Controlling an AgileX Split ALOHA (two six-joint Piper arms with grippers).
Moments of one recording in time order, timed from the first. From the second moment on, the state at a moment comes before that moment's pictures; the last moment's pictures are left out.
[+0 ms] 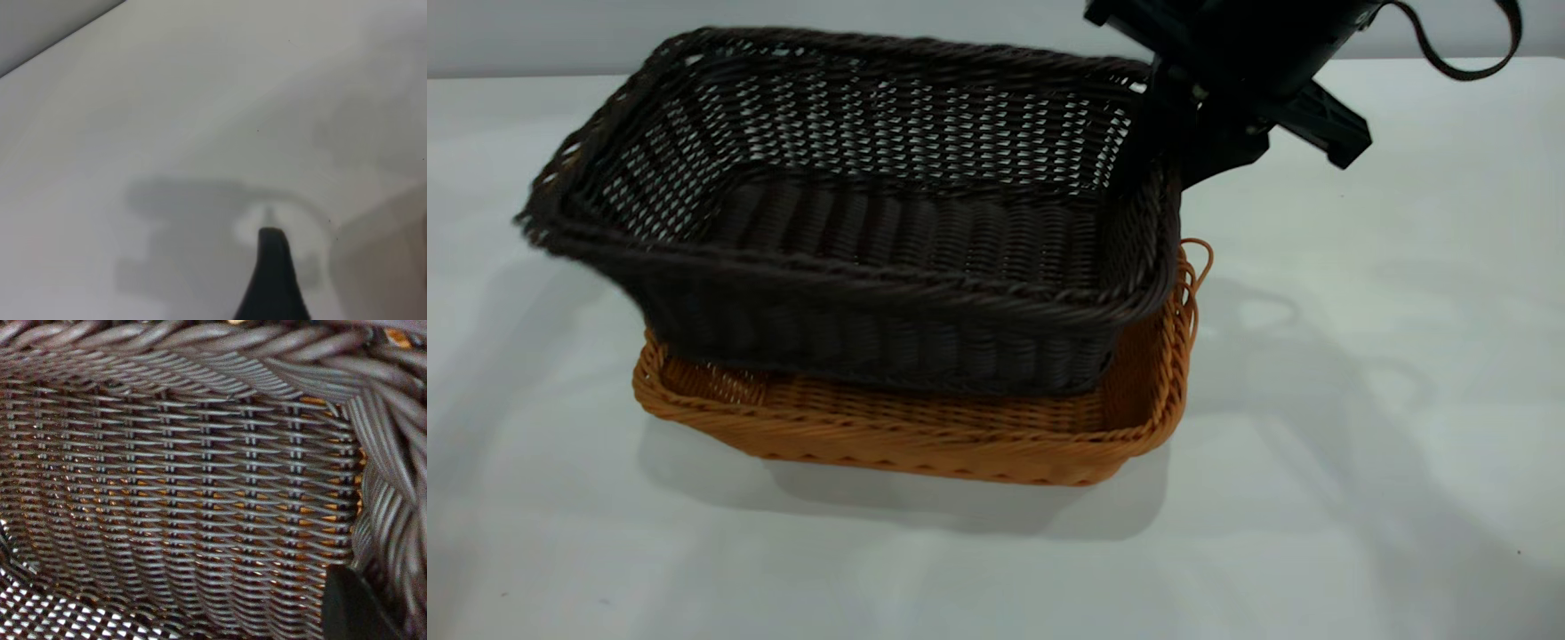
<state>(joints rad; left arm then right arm) -0.04 2.08 -1.56 -0.44 0.54 0.82 0.38 1.99 -1.17 0.78 0.65 -0.06</state>
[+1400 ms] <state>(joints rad) -0.04 2.06 -1.56 -0.44 0.54 0.82 0.39 1.99 -1.15 0.65 0.65 -0.09</state>
